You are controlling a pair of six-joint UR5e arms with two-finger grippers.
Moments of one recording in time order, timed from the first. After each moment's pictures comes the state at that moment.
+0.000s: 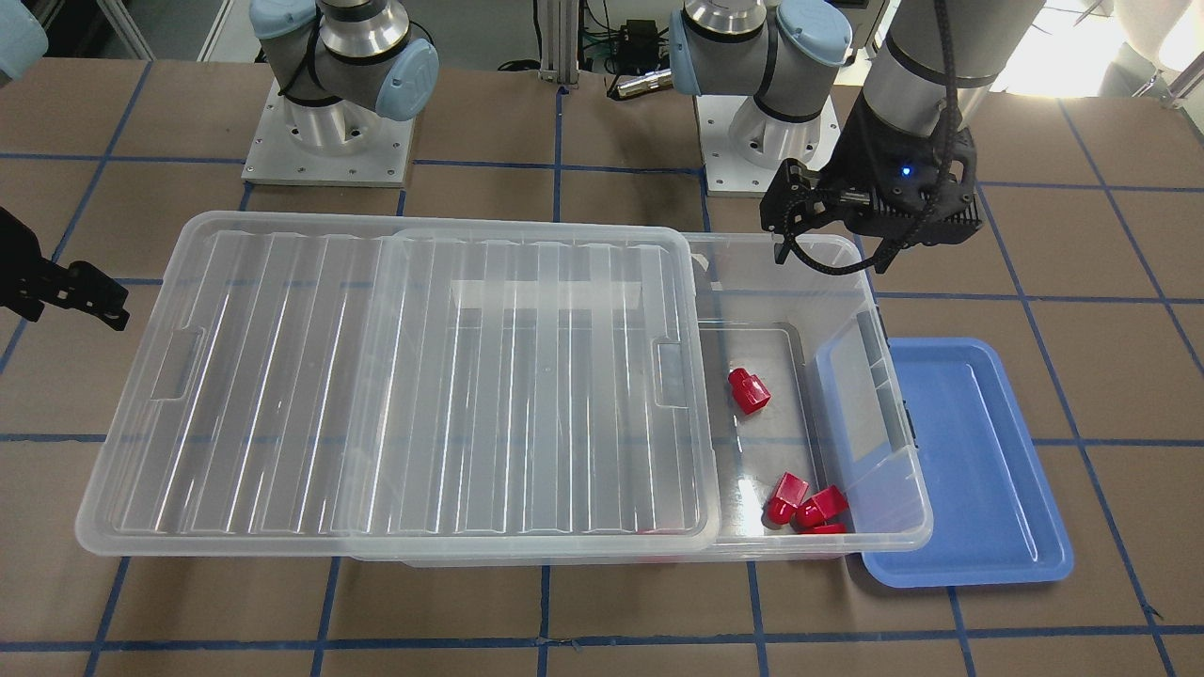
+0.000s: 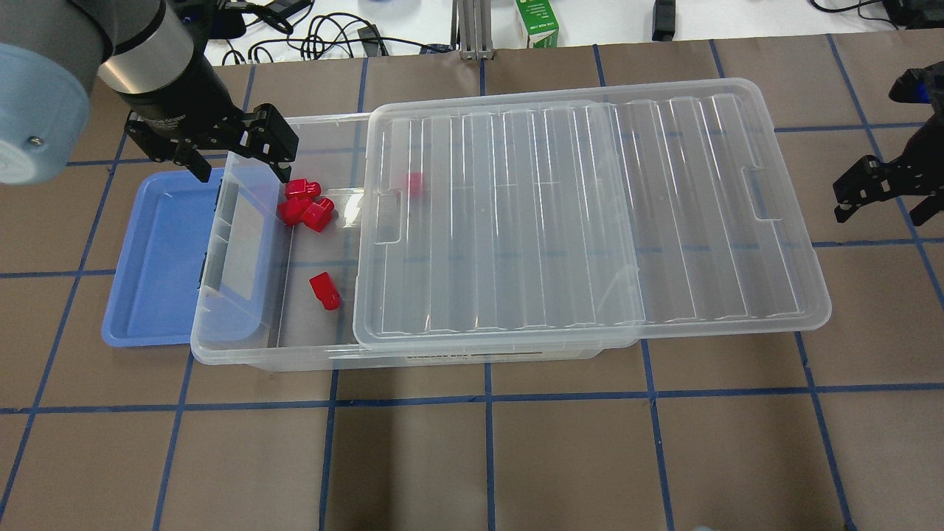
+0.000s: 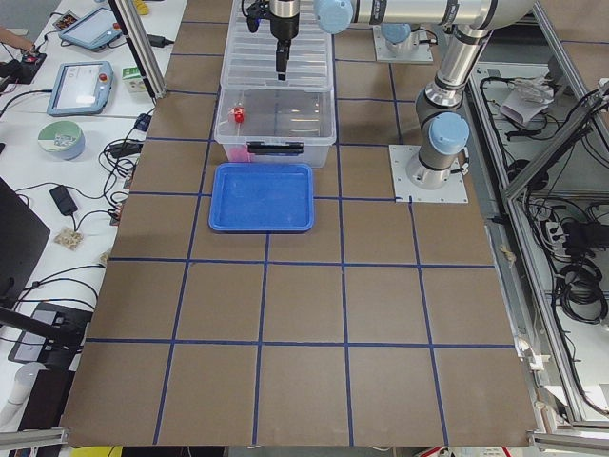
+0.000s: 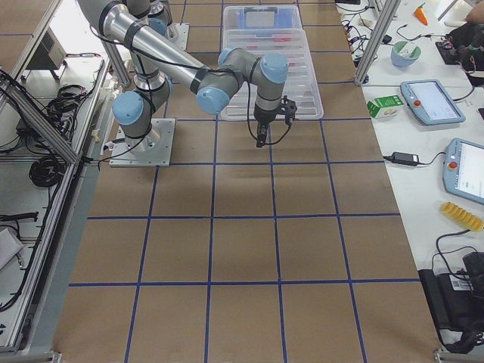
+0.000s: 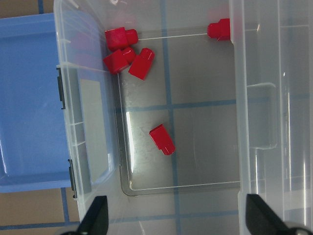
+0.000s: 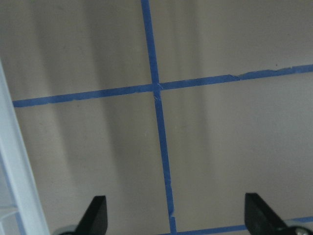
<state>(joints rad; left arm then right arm) -1.55 -1.58 -1.57 -1.53 1.57 0.13 1.10 -1.47 1.81 -1.85 -1.59 -0.36</state>
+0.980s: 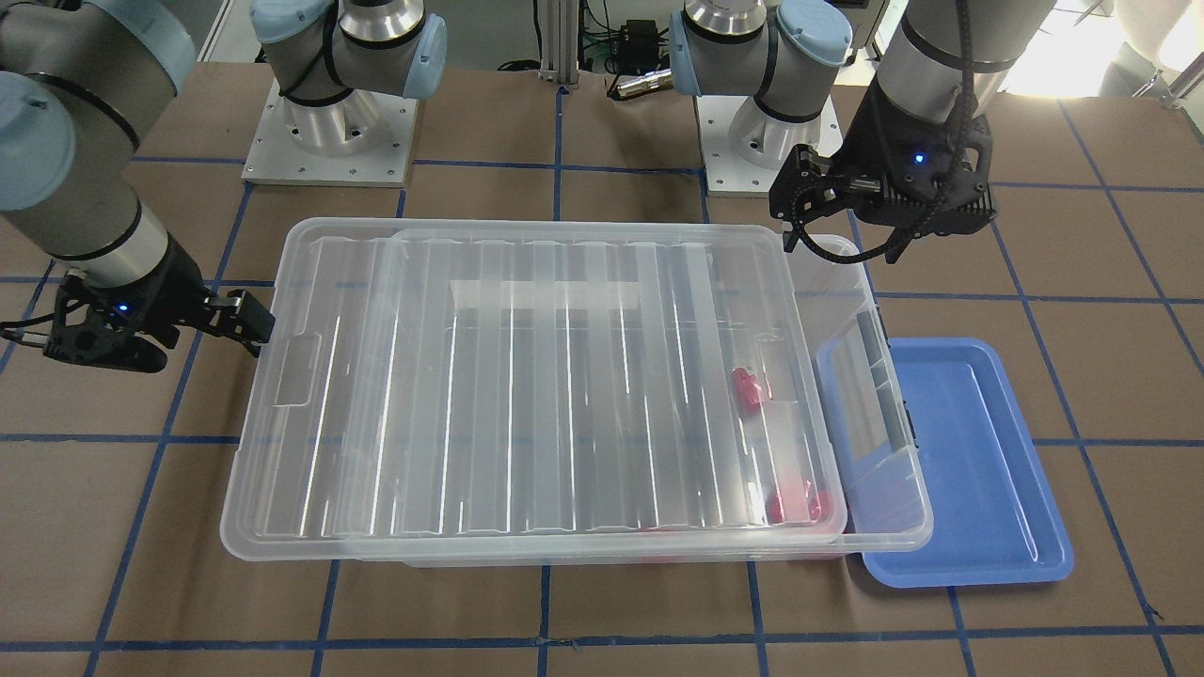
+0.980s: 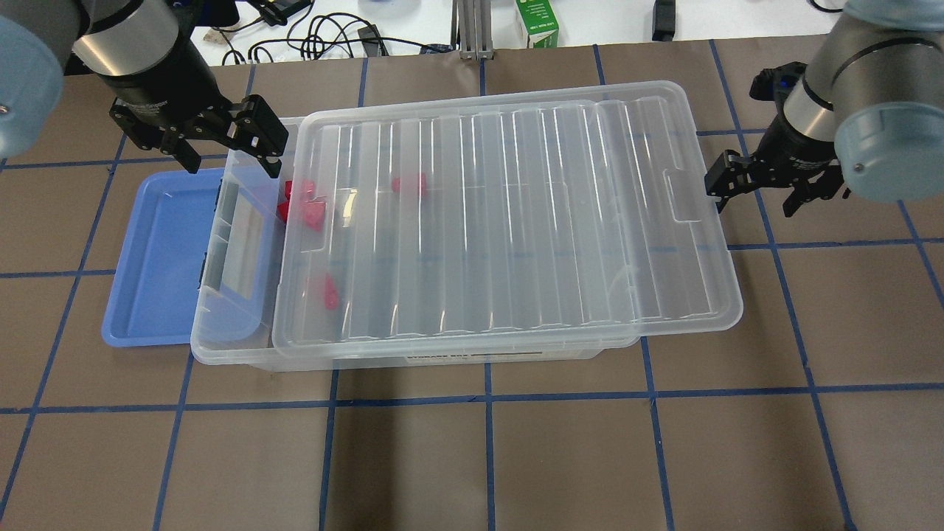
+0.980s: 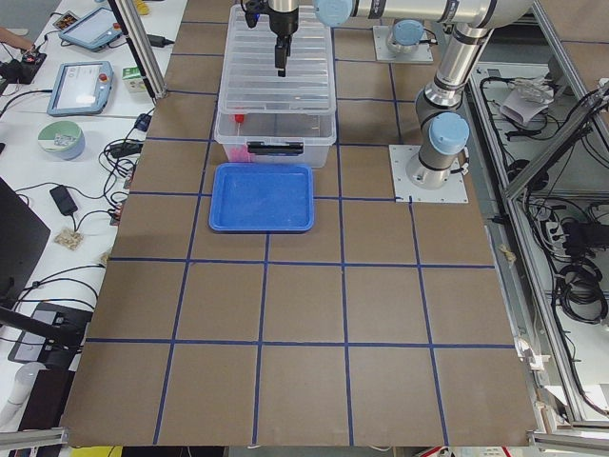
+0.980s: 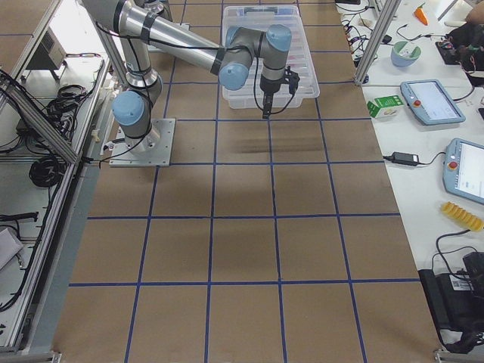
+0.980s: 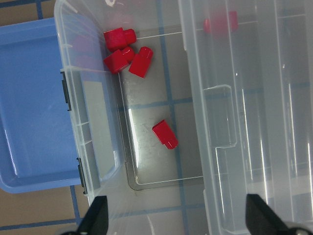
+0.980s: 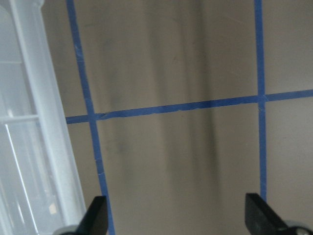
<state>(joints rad) -1.54 -1.58 -1.53 -1.59 1.58 0.14 1.40 -1.45 1.80 -1.88 -1.58 -0.07</state>
